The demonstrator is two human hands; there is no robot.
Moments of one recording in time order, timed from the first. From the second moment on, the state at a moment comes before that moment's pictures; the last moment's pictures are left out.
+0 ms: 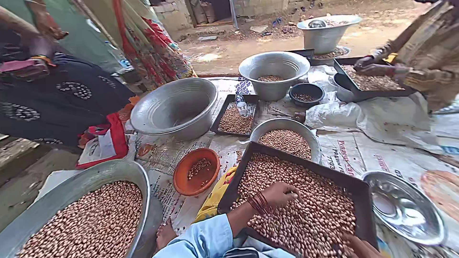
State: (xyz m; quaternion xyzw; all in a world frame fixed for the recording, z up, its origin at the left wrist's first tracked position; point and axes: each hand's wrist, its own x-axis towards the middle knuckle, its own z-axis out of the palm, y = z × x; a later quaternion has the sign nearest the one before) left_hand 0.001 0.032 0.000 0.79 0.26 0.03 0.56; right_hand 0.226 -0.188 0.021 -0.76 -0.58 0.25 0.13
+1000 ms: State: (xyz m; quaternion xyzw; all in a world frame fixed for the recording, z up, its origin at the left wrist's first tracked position) left_hand 0.038 -0.044 -0.024 0.96 0.16 -0.09 0.22; right_hand 0.183 -0.187 0.008 -0.75 -0.56 0.34 -0.09
